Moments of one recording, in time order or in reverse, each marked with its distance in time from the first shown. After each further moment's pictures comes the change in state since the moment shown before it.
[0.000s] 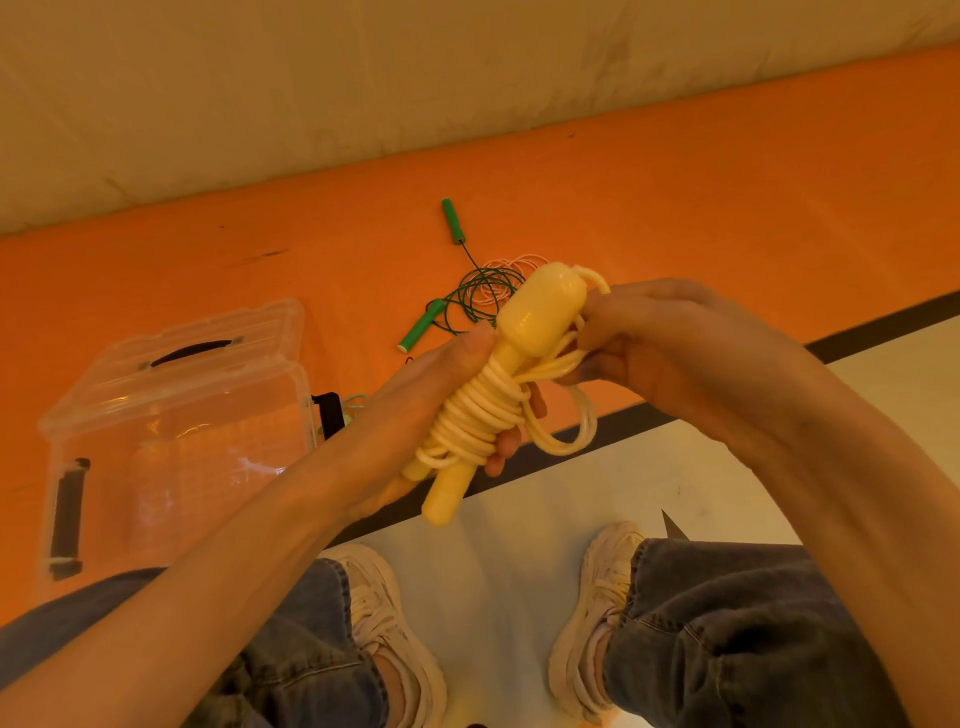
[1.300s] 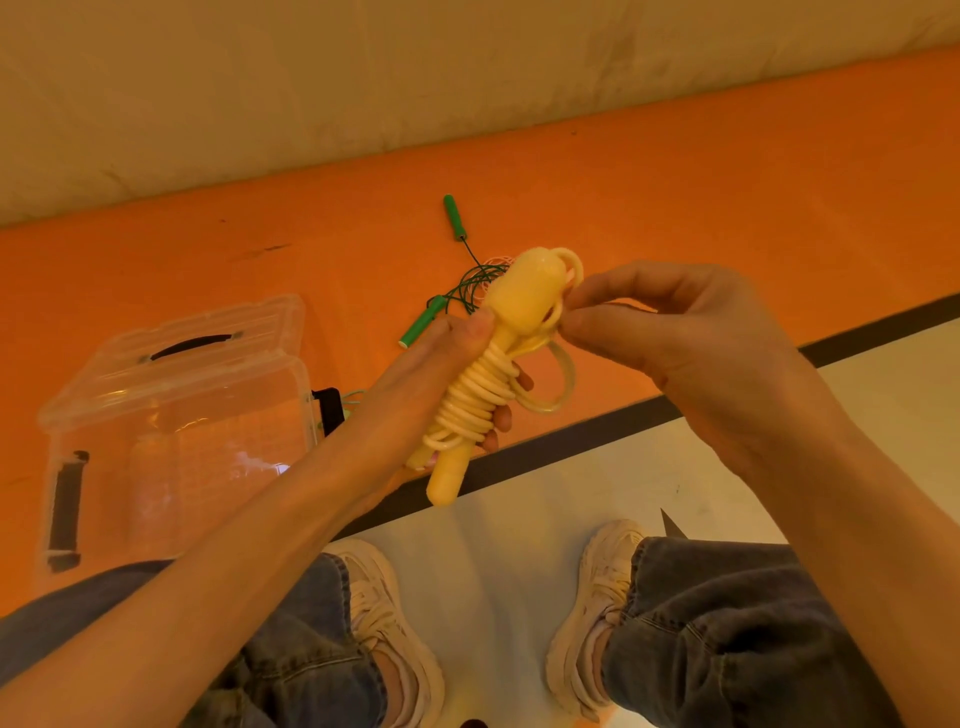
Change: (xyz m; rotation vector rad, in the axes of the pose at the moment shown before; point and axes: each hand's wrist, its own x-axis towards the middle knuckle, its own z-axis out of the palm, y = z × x) left_hand 0.003 0.003 0.003 0.055 0.281 0.012; right_hand -0.004 0.009 0.005 -0.102 0.242 -0.169
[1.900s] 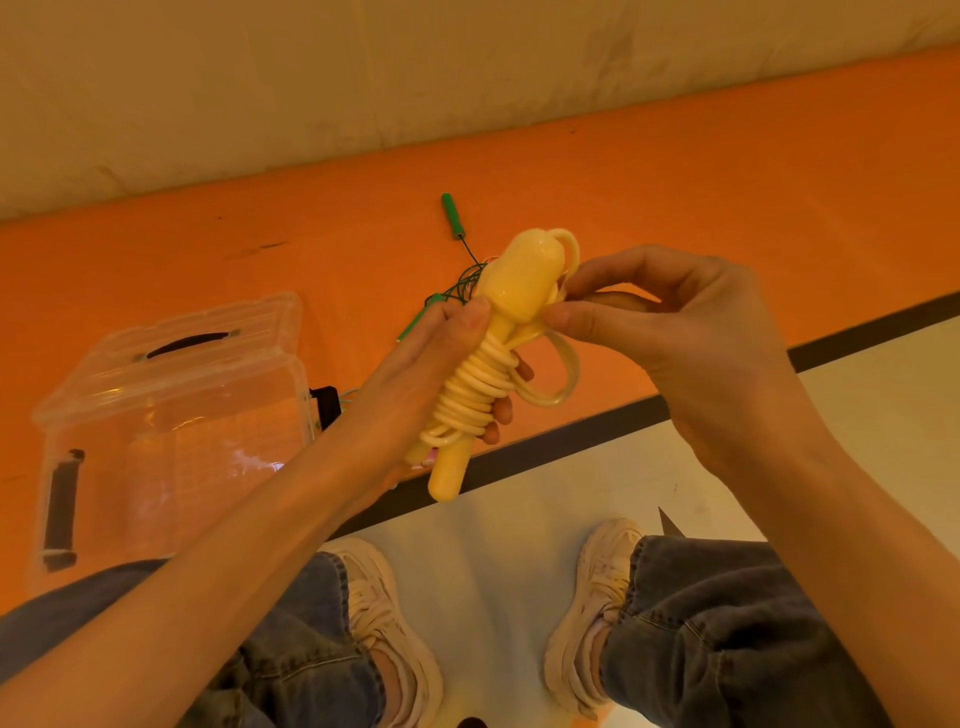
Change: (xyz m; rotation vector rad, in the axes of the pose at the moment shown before) left_hand -0.004 0.004 0.001 -0.002 -0.010 0.073; right_hand -0.002 -0.001 0.010 0.088 0.090 -0.108
